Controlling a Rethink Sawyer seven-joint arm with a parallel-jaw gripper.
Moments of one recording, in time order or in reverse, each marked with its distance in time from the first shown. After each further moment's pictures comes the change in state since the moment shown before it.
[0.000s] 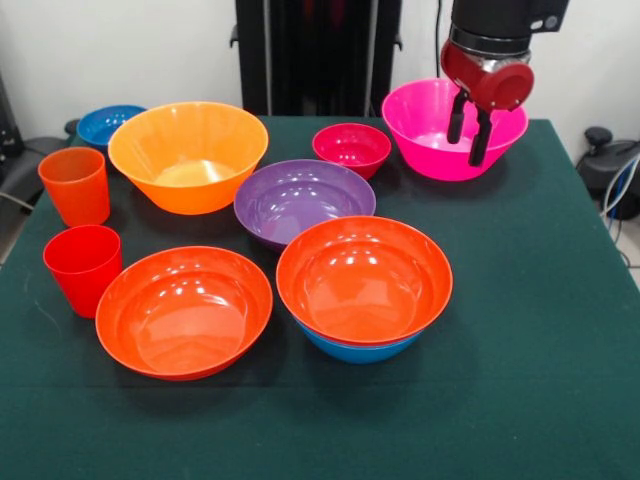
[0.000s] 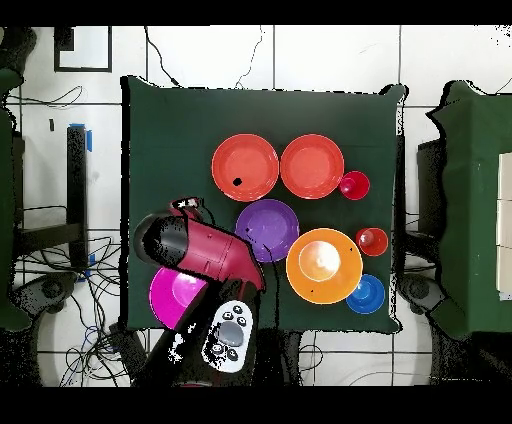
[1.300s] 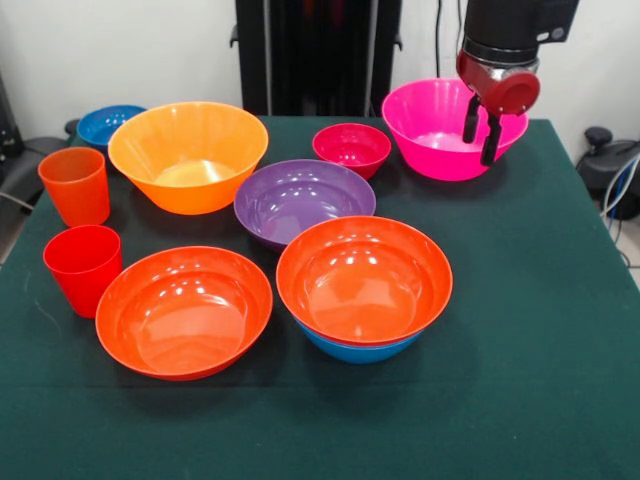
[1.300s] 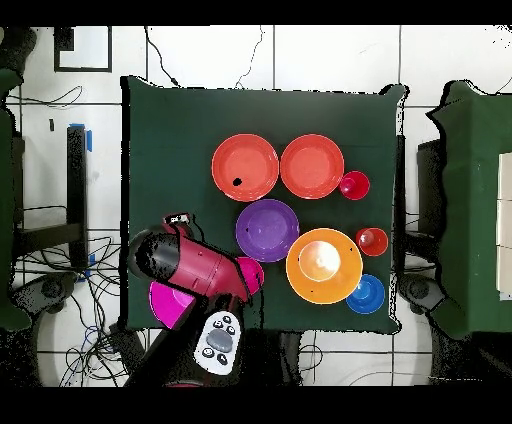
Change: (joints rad) arm 0.027 0.006 0.043 0.106 0.106 -0.074 0.000
